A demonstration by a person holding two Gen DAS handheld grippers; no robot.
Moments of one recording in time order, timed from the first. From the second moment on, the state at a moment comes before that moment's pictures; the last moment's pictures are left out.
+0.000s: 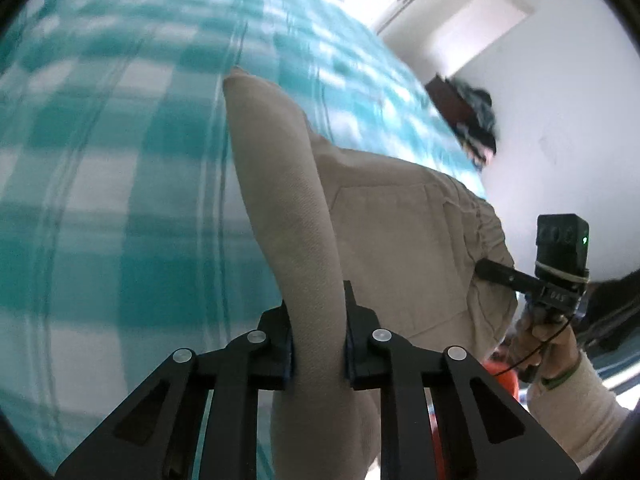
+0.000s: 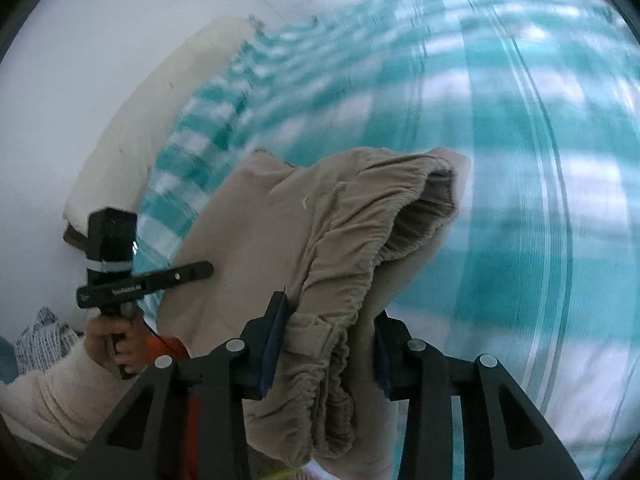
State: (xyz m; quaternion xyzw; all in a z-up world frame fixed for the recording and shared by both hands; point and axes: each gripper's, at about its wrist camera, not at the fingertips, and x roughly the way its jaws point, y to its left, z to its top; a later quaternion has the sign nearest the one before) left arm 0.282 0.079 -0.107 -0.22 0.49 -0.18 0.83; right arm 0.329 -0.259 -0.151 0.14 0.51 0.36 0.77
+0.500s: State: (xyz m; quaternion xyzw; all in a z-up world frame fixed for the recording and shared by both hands) left arm 0.374 0.056 -0.158 0.01 0.48 -0.01 0.88; right arm 0.503 -0.225 -0.208 0.04 0.54 0.14 0.83
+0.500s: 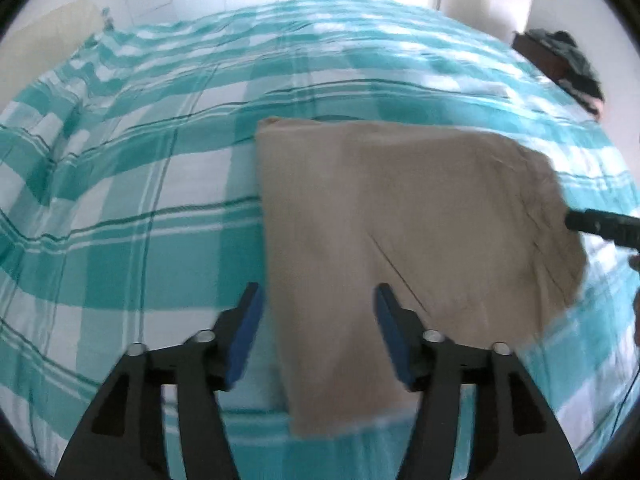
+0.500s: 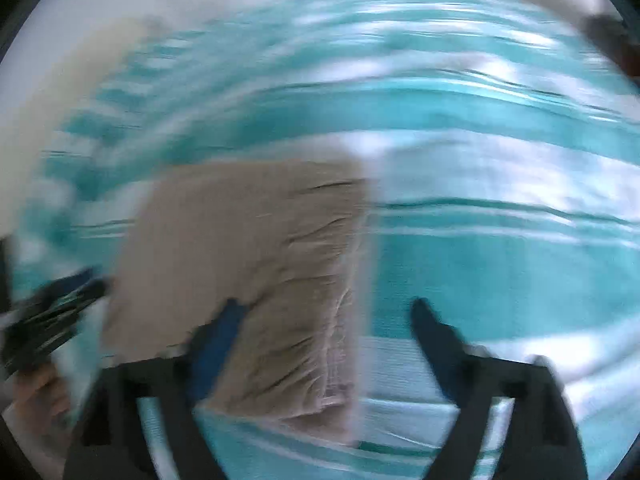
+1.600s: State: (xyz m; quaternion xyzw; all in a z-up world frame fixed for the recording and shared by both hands) left arm 0.093 0.006 0.005 0.02 0.40 0.09 0.91; right arm 0.148 -0.190 -0.027 -0.08 0.40 0.17 0.90
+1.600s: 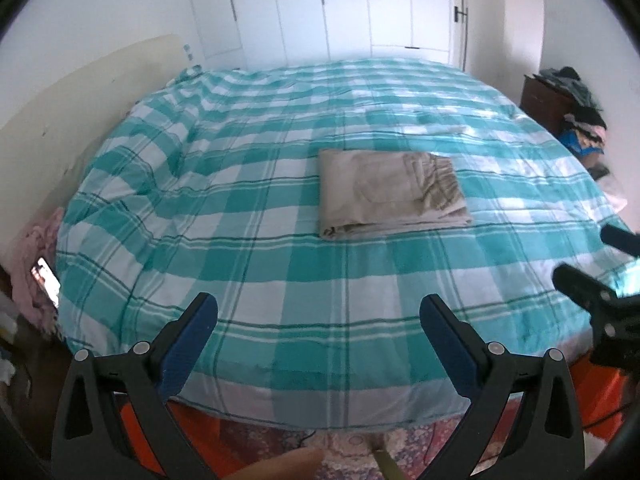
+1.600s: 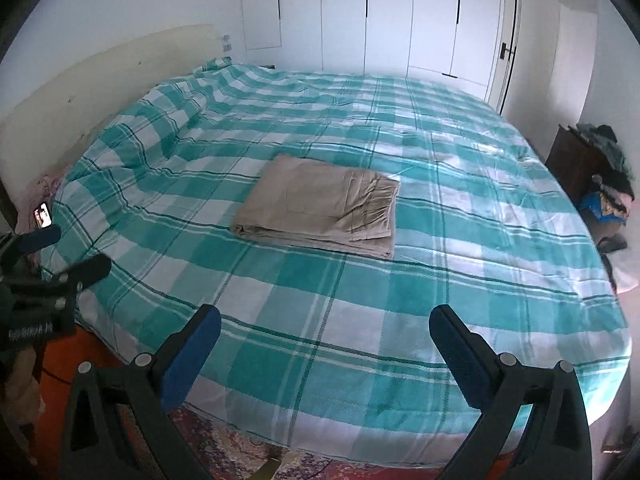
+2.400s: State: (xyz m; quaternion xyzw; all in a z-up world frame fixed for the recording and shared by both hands) left arm 0.083 -0.003 0.015 0.01 0.41 0.10 0.91; right arm 0.127 -0.190 -0.006 -0.08 0.40 0.18 0.90
